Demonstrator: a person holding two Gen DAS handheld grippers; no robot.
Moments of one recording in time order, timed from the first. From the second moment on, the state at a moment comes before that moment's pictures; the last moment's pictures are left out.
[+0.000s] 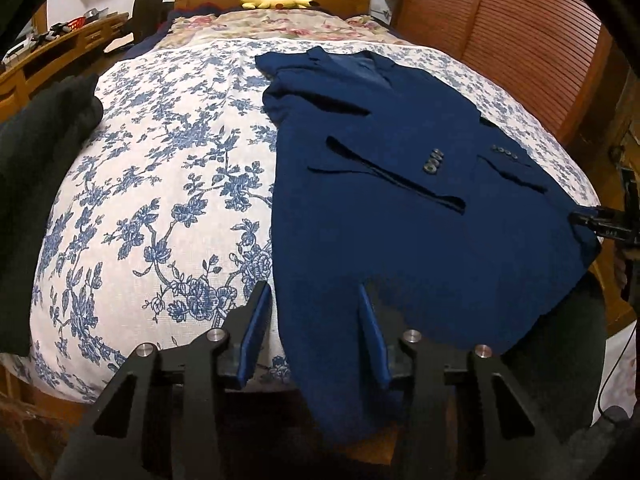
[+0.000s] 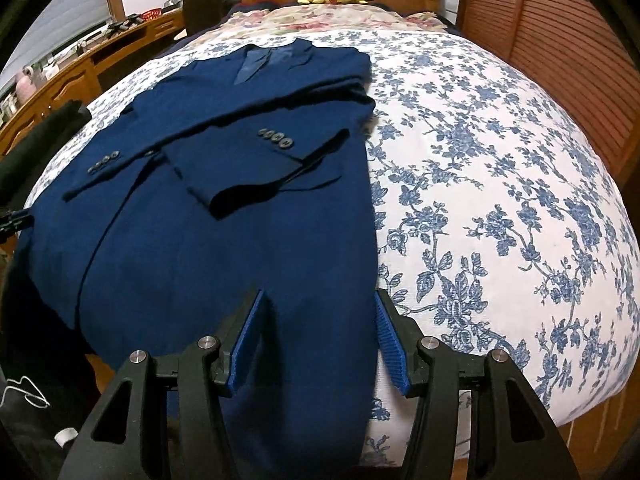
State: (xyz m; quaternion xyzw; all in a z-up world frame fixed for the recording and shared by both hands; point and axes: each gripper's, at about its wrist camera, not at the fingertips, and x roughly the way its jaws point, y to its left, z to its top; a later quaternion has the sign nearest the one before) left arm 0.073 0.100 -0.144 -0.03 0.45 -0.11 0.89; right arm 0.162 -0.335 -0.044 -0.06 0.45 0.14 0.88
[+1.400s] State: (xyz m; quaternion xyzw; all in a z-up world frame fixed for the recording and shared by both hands) left arm 0.040 0.075 0.043 0.01 0.26 -0.13 0.96; right arm 0.125 -0.334 0.104 0.01 0.25 0.23 0.94
